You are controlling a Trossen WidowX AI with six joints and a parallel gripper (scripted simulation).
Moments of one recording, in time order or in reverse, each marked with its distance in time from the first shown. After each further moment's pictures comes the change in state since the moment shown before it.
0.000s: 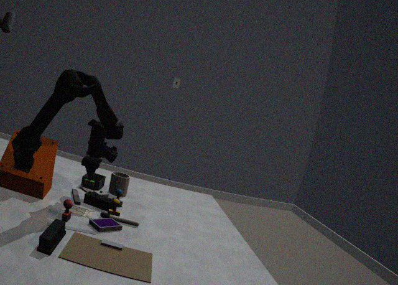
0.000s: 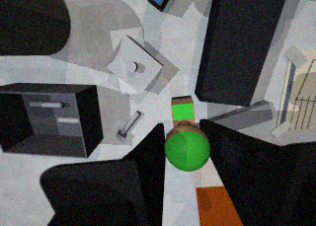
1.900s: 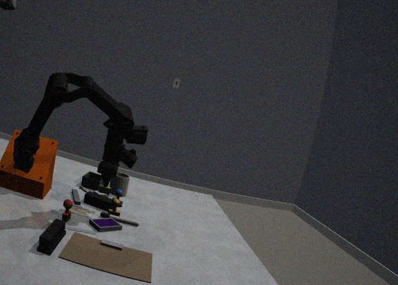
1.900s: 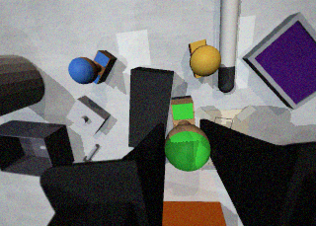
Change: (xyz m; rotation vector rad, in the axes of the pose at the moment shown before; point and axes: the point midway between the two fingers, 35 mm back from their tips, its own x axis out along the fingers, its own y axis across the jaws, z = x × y) arm -0.030 -0.102 0.073 -0.001 0.007 0.056
